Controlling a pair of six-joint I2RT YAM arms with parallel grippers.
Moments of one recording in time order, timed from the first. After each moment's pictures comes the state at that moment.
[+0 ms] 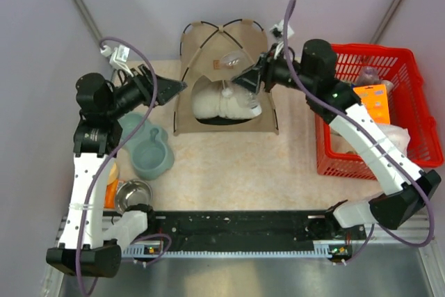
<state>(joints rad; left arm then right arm) -0.01 1.00 1.29 -0.36 0.74 -0.65 0.51 1.37 1.54 -0.28 -0.49 0.32</state>
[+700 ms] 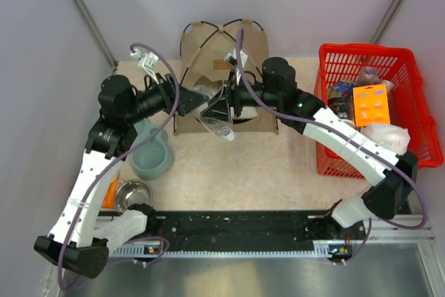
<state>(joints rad) -0.28 1.01 1.23 -0.26 0.68 -0.64 0.79 1.46 1.48 -0.14 -0.62 0.33</state>
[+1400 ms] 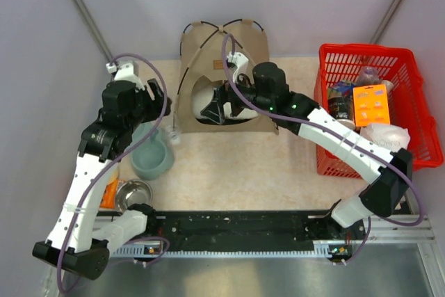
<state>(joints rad) -0.27 1.00 1.31 -0.72 -0.04 -0.43 0.82 1.50 1.48 -0.25 -0.34 0.27</state>
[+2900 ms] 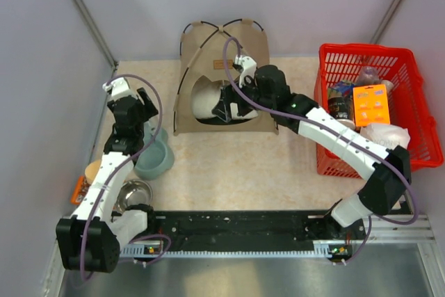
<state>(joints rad) -0.06 1.03 0.79 -0.04 -0.32 -0.32 0.75 1.51 1.40 -0.28 -0.21 0.27</state>
